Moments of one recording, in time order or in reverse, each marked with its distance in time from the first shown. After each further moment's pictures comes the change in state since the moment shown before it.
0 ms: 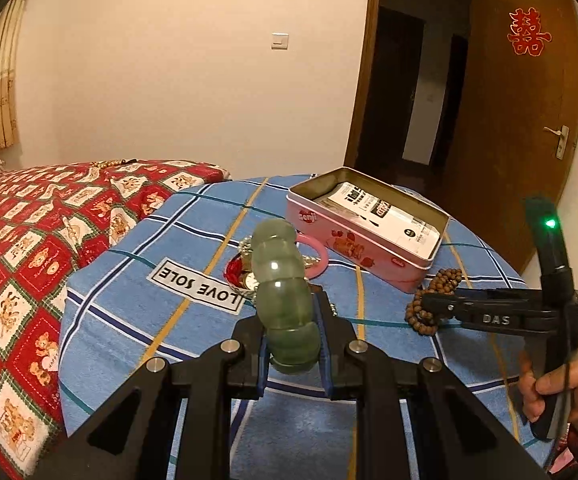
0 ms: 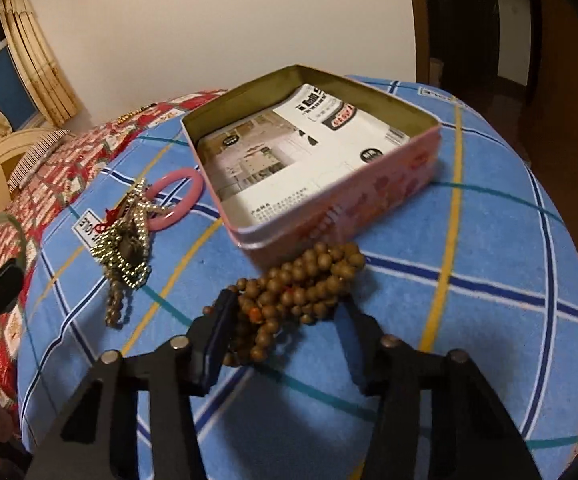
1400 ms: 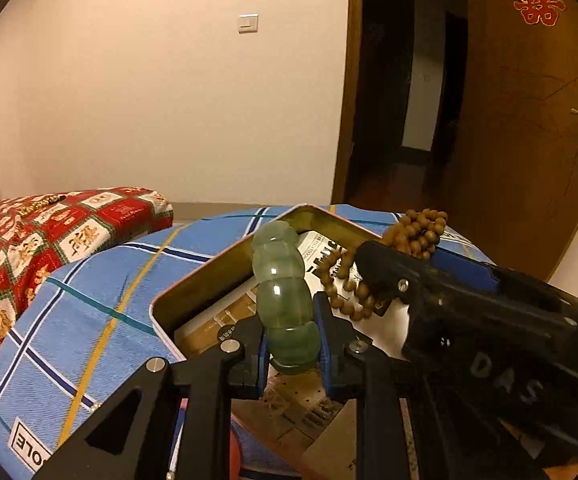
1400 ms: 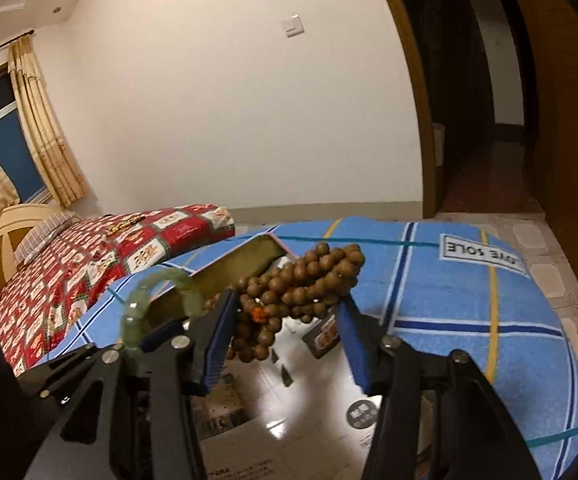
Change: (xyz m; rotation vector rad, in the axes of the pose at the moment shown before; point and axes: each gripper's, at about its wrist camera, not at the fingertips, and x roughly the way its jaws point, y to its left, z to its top) left arm 0.188 -0.078 0.096 0.060 0.025 0.029; right arm 0.030 -0.033 0.112 0.047 -0.322 0.050
